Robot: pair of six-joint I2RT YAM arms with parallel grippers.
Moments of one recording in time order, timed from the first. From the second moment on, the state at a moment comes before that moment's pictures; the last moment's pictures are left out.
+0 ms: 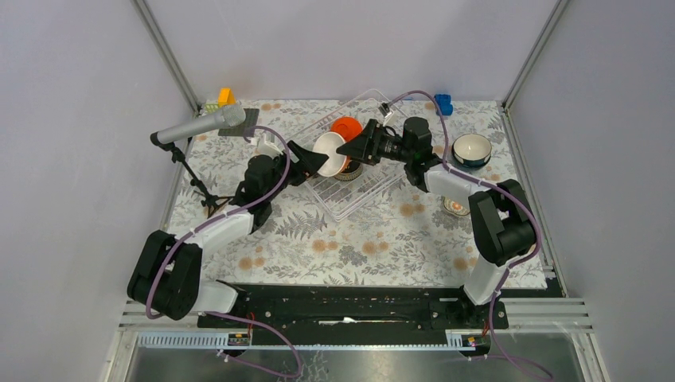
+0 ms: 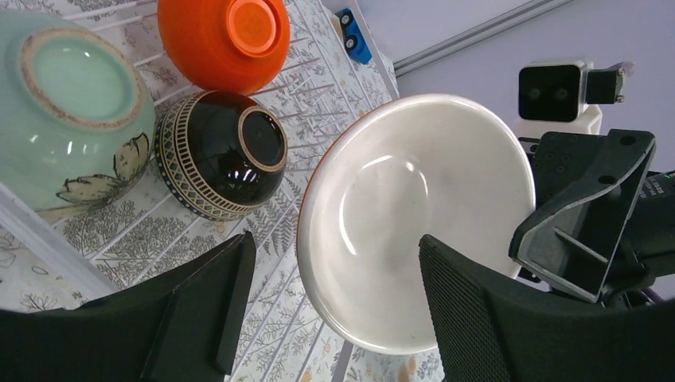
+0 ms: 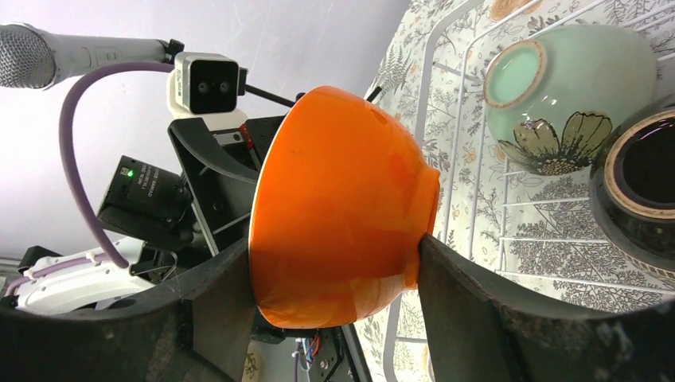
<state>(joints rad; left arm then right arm) -0.40 1.35 0.67 0.52 0.18 -0.95 0.41 1.76 1.09 0.55 -0.77 0.97</state>
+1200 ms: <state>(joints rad) -0.37 0.74 0.64 -0.26 -0.23 -0.86 0.42 1.56 1.13 -0.03 -0.39 0.57</state>
